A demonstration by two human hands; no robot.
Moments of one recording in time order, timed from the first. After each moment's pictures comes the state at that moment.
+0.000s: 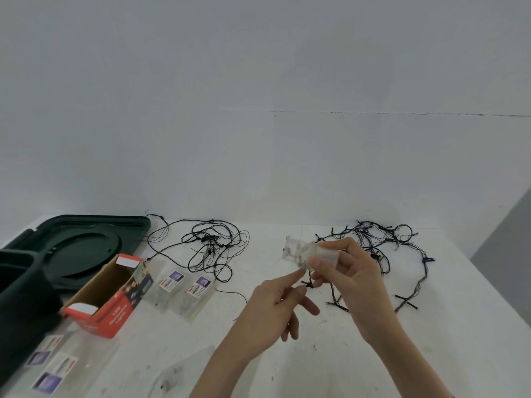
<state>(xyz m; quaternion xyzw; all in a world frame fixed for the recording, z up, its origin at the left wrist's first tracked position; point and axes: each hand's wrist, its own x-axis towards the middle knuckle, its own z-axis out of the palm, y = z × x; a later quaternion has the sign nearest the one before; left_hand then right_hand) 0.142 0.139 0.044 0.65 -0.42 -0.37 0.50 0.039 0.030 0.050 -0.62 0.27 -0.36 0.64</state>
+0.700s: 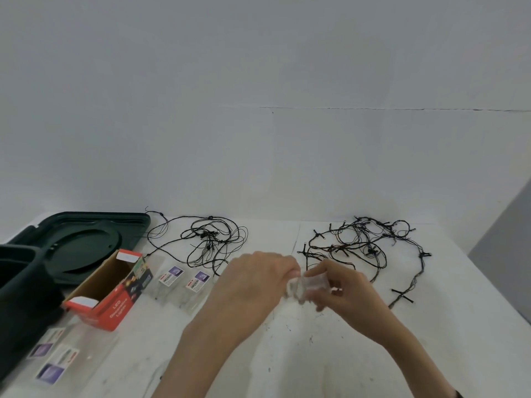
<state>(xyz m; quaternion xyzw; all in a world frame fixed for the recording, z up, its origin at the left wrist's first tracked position) 0.155 0.143 0.085 0.79 -0.60 -0.05 0.16 0.018 0.015 0.022 -0.80 0.25 -0.18 0.51</state>
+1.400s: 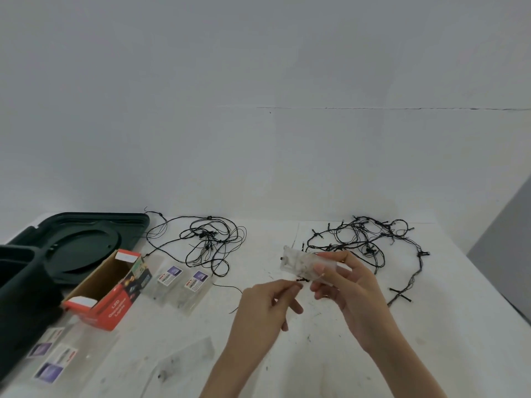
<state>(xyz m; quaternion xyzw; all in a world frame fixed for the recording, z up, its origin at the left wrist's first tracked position) 0.127 0.140 0.023 0.74 -0.39 -0.25 0.49 0.021 0.027 0.027 -0.51 0.23 -0.33 0.76</state>
